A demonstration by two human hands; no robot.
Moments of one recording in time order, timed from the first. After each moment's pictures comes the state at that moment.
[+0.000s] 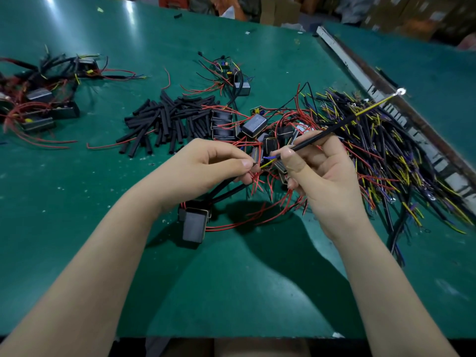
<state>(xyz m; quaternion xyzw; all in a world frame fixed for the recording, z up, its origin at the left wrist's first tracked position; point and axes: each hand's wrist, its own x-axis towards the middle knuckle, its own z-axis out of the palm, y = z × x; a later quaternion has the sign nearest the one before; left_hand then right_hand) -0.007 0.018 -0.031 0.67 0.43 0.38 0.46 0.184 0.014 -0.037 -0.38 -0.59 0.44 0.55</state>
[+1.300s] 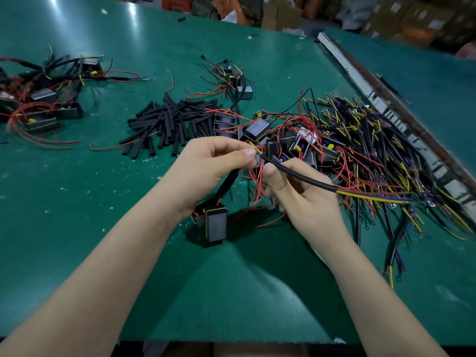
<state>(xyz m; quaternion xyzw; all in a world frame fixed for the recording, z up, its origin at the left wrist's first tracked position) 0.008 0.017 -0.033 0.52 0.45 0.51 0.52 0.175 0.010 -0.059 -0.43 -0.69 0.31 0.49</state>
